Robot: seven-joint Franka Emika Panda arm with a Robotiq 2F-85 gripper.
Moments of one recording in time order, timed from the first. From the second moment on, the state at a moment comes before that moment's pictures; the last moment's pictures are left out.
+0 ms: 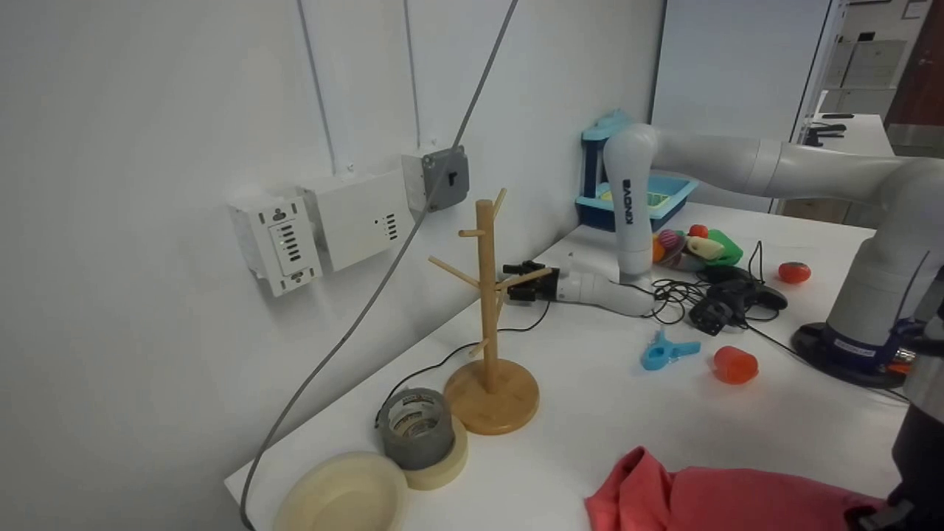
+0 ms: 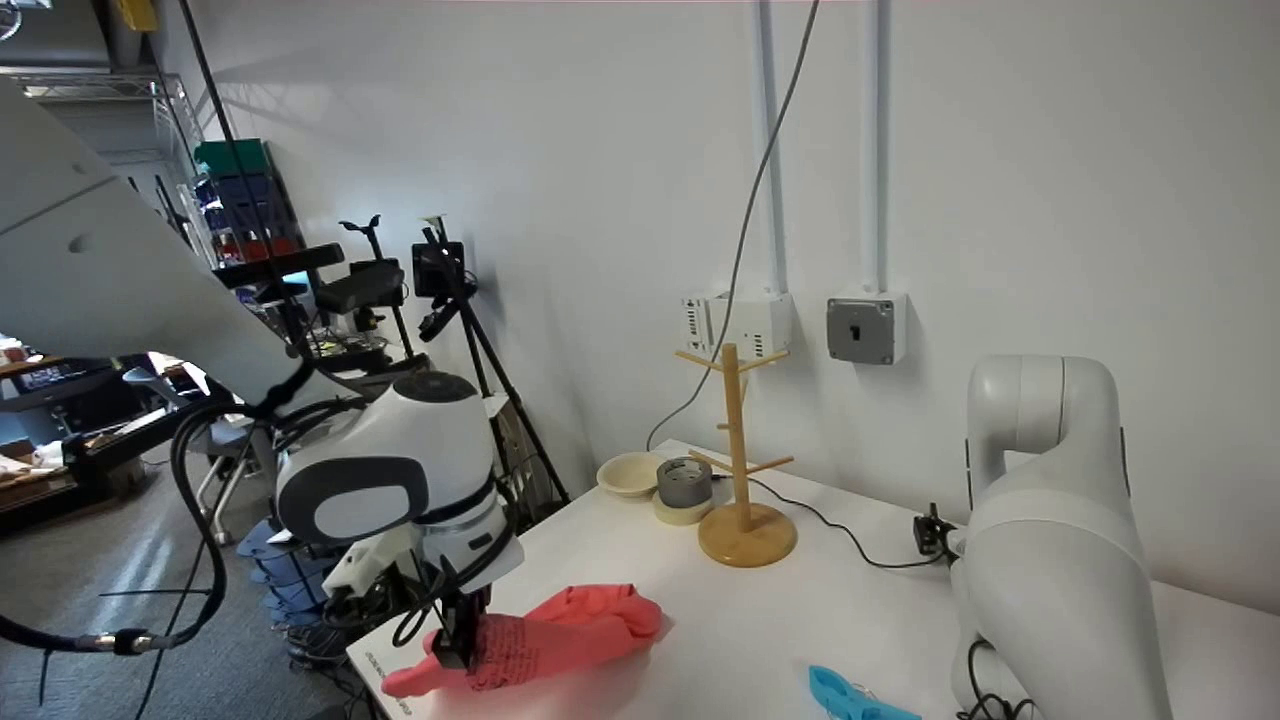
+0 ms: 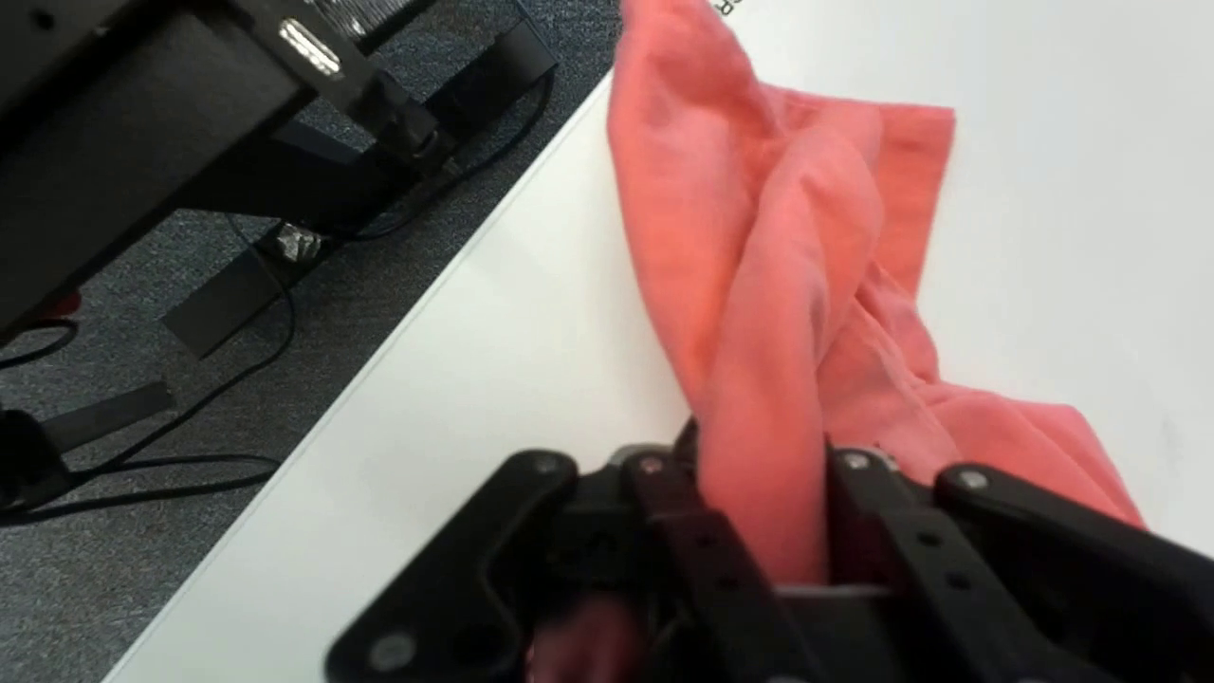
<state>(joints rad) 0.29 -0.05 0.02 -2.74 0.42 2.63 0.57</state>
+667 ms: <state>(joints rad) 0.20 -0.12 0.06 -2.69 0.50 2.51 0.54</state>
